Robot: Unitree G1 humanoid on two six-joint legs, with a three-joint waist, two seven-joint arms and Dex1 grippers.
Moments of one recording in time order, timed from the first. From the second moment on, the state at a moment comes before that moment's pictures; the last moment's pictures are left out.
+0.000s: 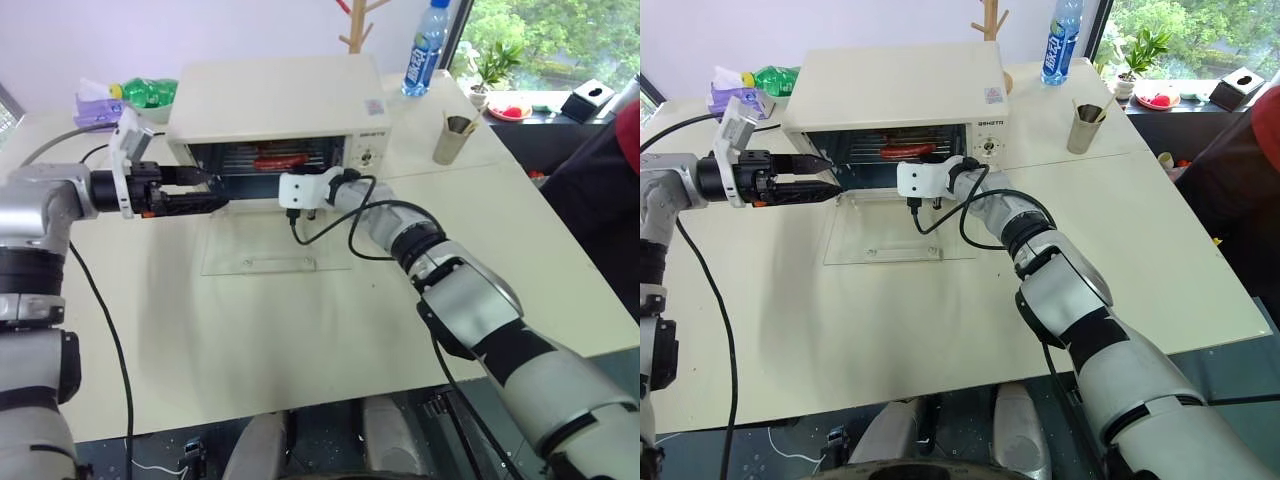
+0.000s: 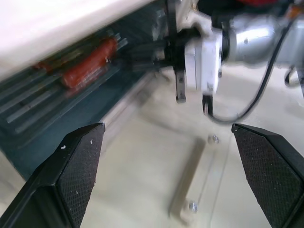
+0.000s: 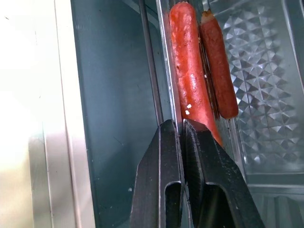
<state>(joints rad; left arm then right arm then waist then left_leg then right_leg) -0.89 0.88 -0.03 0.52 -0.44 0.60 -1.40 -1.27 -0.12 0.50 1.22 -0.61 -0.33 0.16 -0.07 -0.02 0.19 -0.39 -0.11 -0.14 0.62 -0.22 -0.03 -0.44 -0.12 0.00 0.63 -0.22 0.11</state>
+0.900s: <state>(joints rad) -1.14 0.77 -0.06 0.98 -0.19 0.29 -1.48 -0.99 -0.22 0.49 0.66 -0.60 -0.21 0.33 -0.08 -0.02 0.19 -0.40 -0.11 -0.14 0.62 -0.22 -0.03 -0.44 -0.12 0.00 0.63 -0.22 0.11</state>
